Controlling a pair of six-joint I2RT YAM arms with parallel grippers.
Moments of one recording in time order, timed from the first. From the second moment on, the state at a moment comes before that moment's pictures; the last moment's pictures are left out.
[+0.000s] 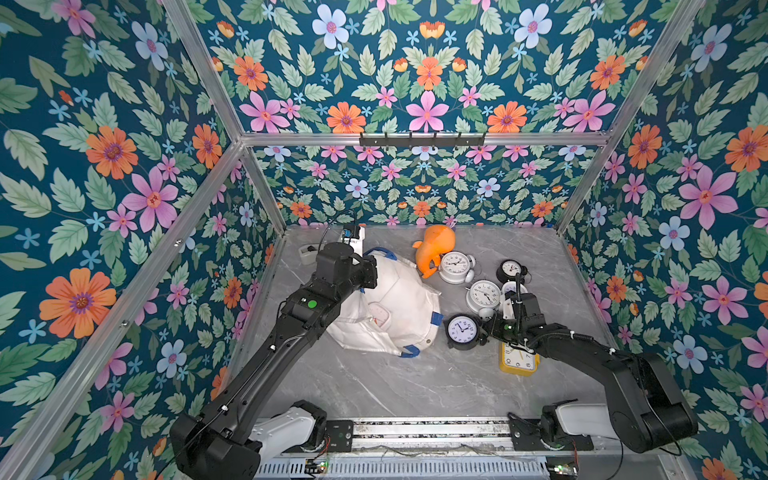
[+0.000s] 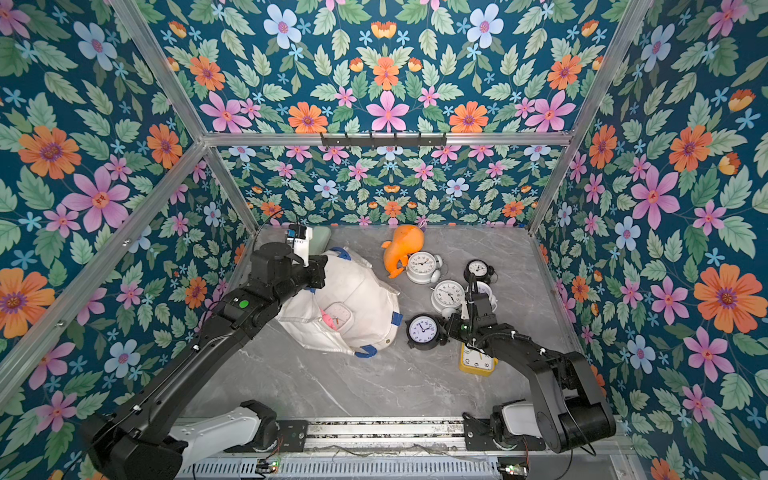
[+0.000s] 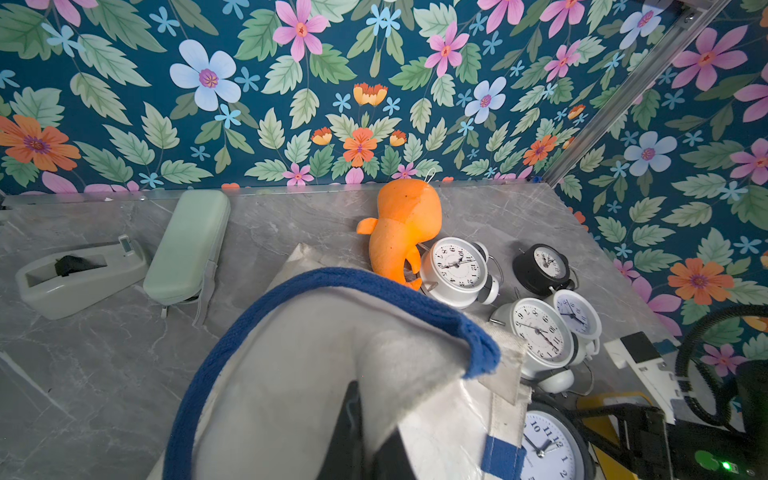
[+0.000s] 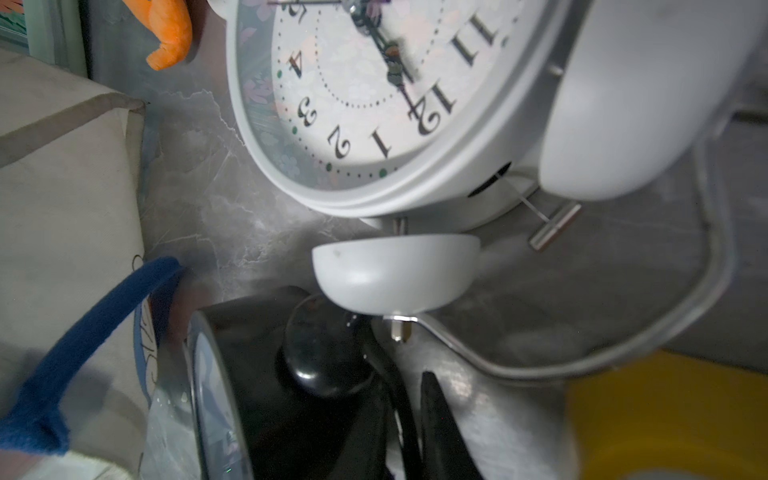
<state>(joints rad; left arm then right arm) -0.50 1.13 1.12 -0.39 -0.06 -0.26 0.23 1.34 0.50 -0.08 -0.30 0.59</state>
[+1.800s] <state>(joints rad) -0.50 1.10 1.08 -0.33 0.20 -0.26 1.08 1.49 0.99 0.01 -0.04 0.09</state>
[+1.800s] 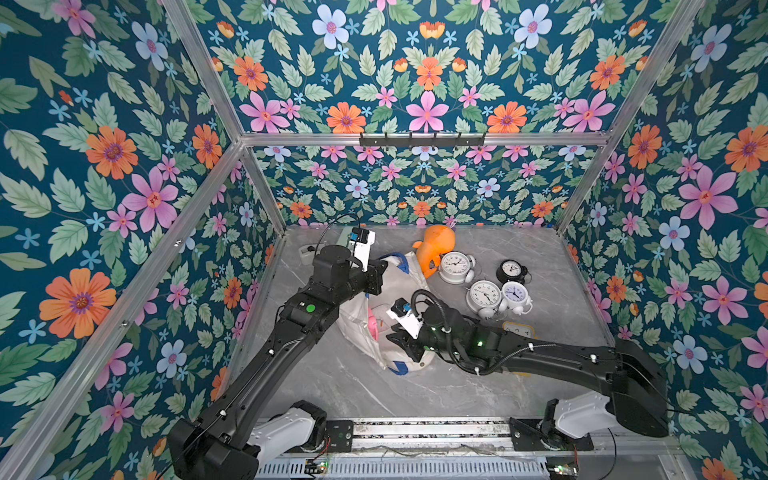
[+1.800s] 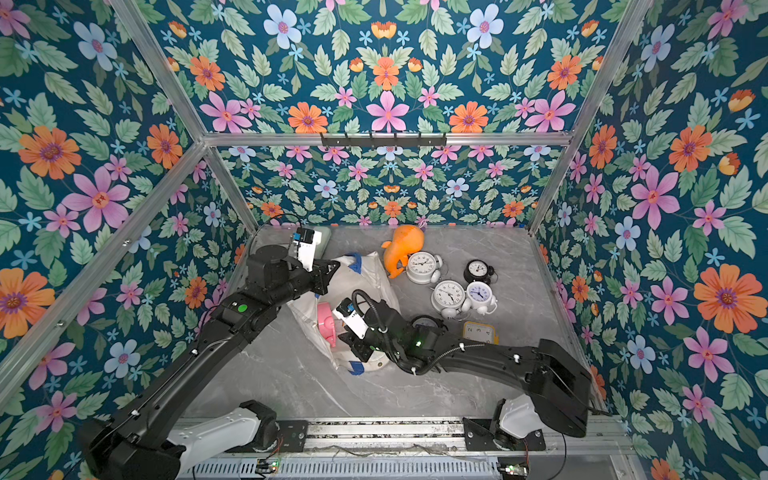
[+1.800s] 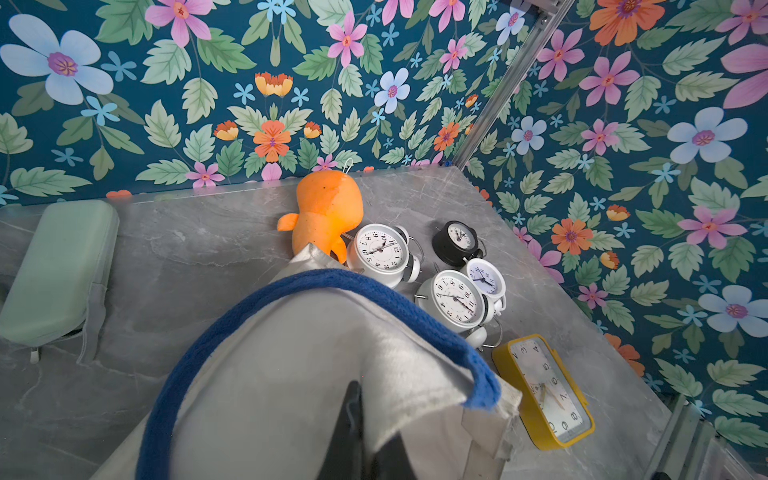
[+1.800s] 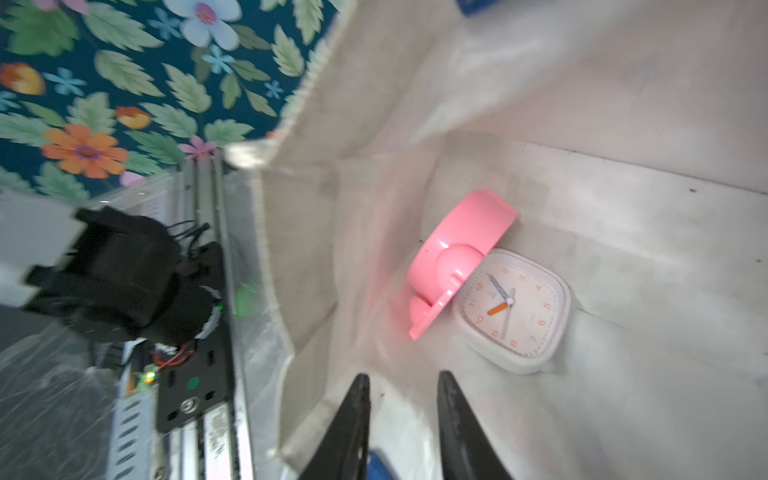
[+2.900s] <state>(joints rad) -0.50 1.10 1.08 -0.32 0.25 -0.26 1.01 1.92 1.23 -0.13 0.12 0.38</state>
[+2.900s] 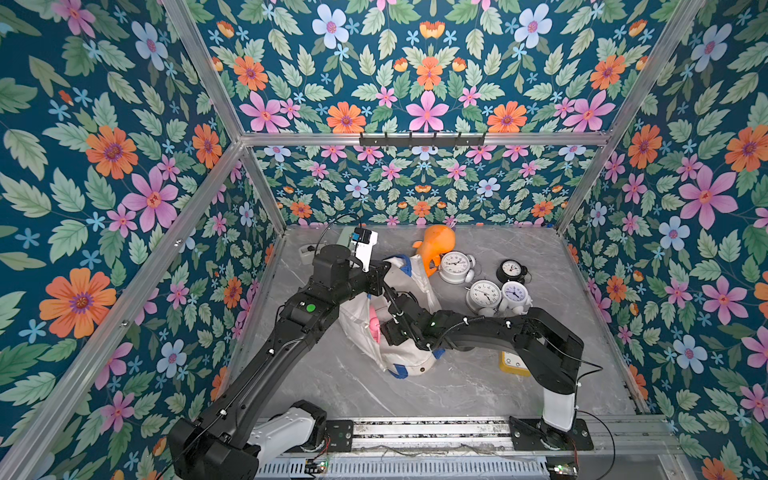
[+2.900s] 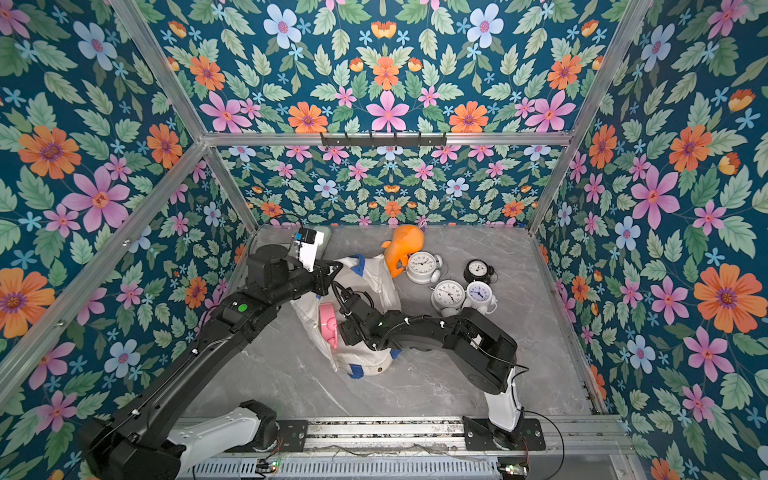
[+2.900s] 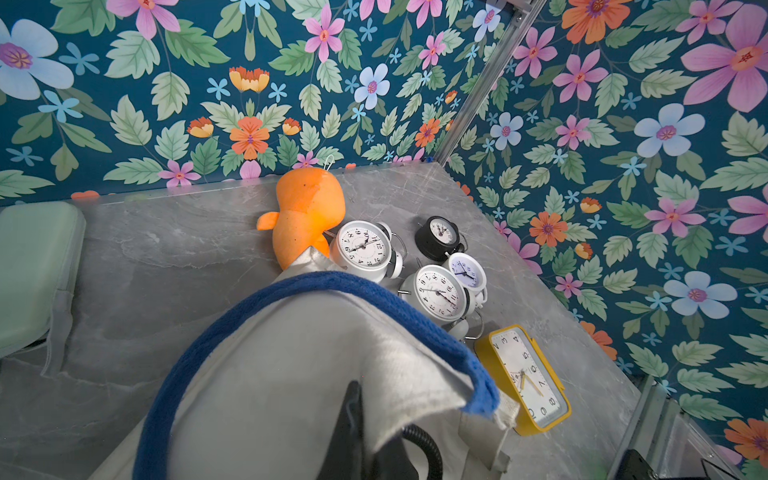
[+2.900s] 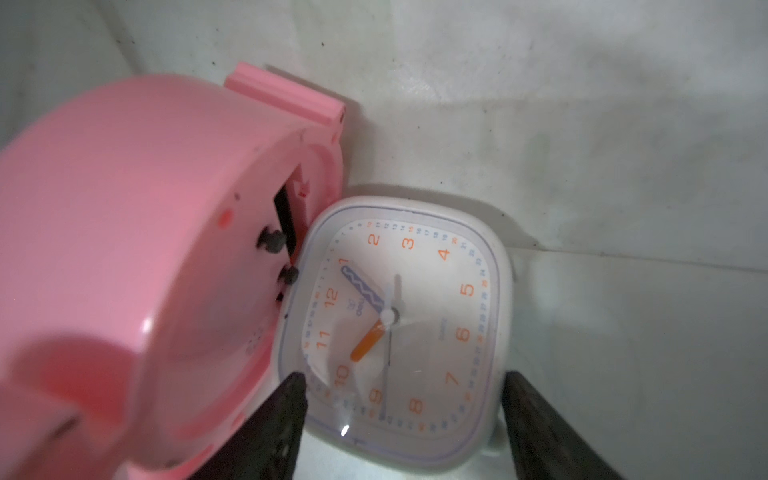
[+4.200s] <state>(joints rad) -0.50 1.12 1.10 -0.32 0.27 -0.26 0.92 1.99 1.32 -0.30 0.21 0.45</state>
